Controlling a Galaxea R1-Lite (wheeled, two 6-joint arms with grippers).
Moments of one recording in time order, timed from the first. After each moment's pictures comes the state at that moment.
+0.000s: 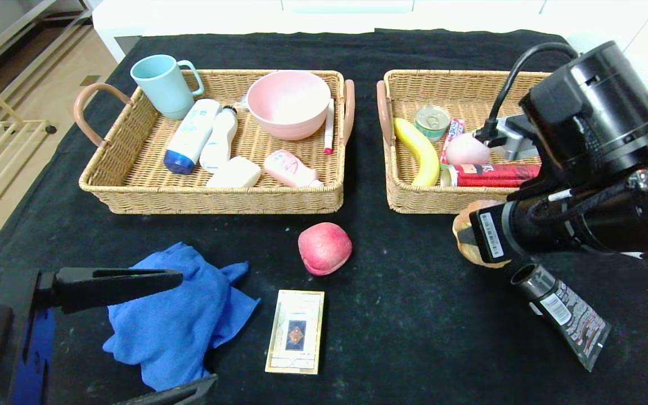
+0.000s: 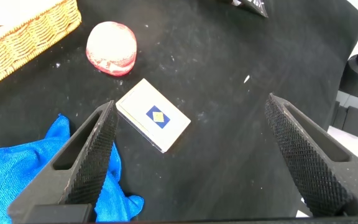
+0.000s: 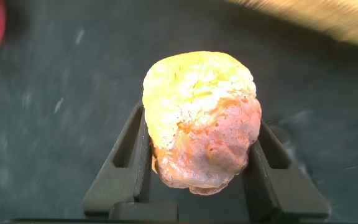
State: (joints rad) left arm -0.58 0.99 -0.74 0.01 -0.32 0.16; right arm 0.69 1.68 -1.54 0.62 -0.41 0.26
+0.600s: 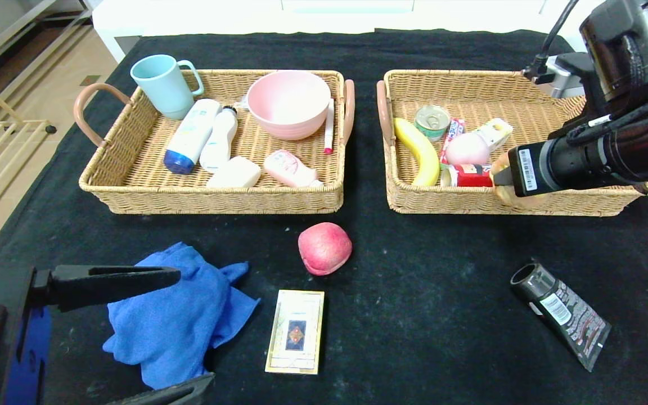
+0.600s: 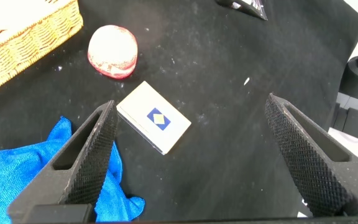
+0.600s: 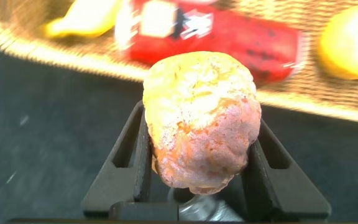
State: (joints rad) left arm -0.58 0.99 -0.74 0.00 -0.32 0.16; right arm 0.51 1.70 -1.71 0.62 -0.41 0.15
